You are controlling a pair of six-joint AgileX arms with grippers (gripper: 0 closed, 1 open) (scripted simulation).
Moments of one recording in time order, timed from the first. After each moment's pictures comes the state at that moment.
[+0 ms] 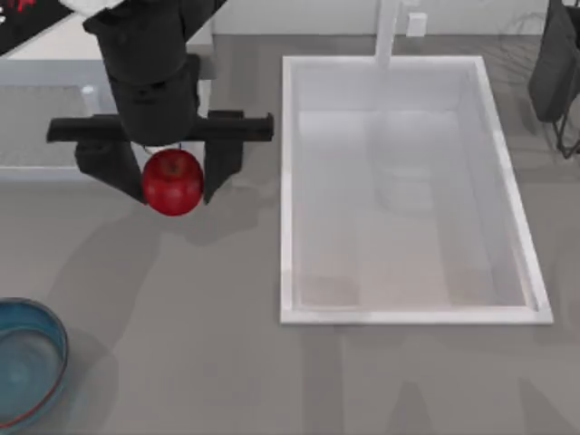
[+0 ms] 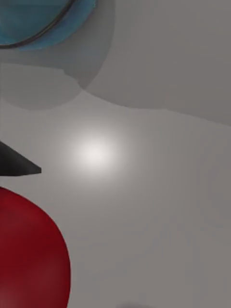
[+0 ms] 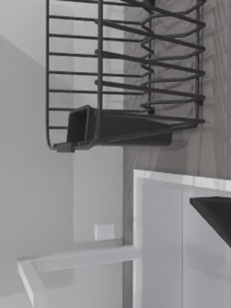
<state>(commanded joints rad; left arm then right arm) -0.51 1.92 1.78 -1.43 0.00 -0.48 0.00 0.00 0.00 0.00 0.00 0.00</state>
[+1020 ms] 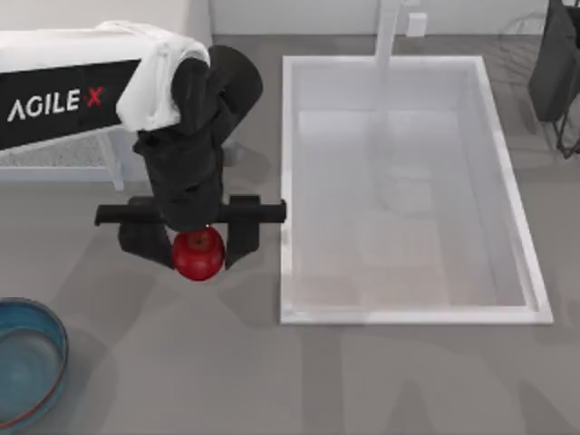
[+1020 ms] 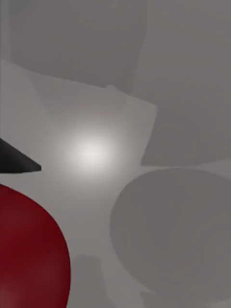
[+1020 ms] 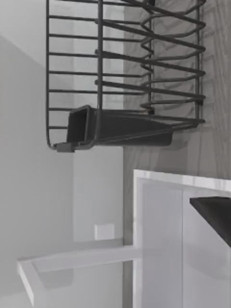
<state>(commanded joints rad) -0.52 1.99 1.42 -1.00 0.00 -0.49 0.00 0.00 0.00 0.00 0.00 0.00</state>
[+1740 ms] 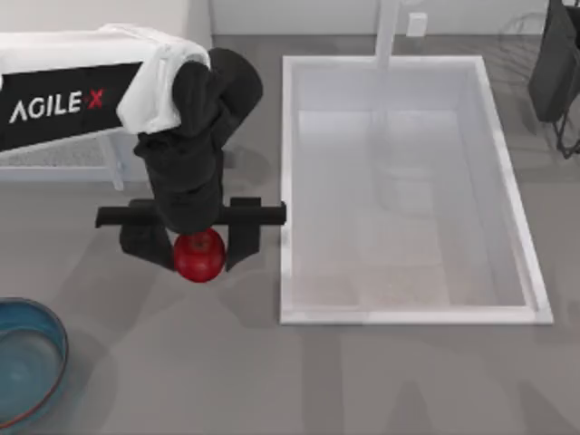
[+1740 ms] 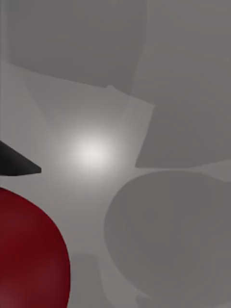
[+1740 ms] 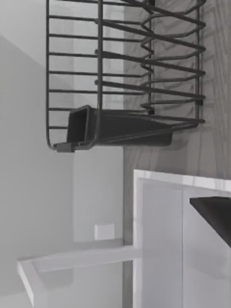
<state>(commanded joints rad) -0.52 1.99 1.42 -1.00 0.00 -0.49 0.00 0.00 0.00 0.00 0.00 0.00</state>
